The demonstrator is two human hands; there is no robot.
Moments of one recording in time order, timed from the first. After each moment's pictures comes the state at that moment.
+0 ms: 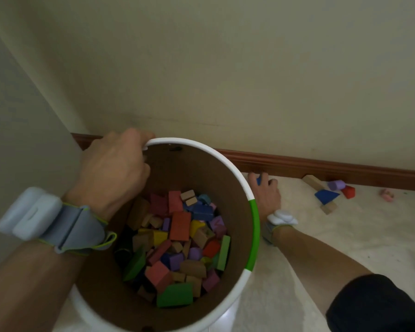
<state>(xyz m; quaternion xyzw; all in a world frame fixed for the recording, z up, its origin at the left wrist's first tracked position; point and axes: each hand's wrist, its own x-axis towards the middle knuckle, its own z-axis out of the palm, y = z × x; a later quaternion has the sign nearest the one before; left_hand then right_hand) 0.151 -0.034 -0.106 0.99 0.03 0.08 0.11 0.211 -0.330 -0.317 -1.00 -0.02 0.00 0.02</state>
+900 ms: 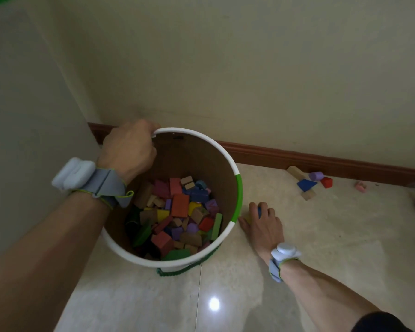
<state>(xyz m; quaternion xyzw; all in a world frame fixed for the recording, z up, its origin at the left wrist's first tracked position) 0.137 -0.039 -0.111 0.99 0.05 0.09 0.11 0.083 -0.369 -0.316 -0.99 -0.10 -0.06 -0.02</state>
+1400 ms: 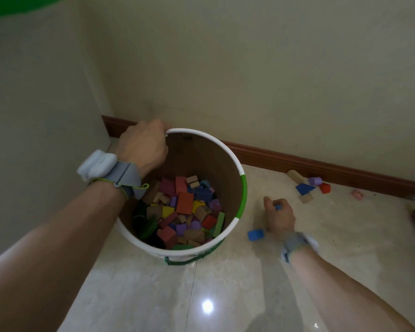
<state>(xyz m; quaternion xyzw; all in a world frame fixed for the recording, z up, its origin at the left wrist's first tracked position) 0.125 -0.053 -0.106 0.99 0.06 0.07 0.11 0.111 -0.392 -0.276 -0.86 0.28 0.05 0.41</state>
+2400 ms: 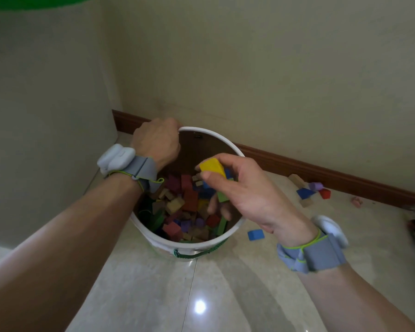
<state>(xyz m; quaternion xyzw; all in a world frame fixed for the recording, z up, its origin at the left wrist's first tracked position) 0.112 -0.064 -0.097 0.99 0.08 0.08 0.12 0.055 -0.264 -0.061 -0.76 -0.16 0.24 0.58</state>
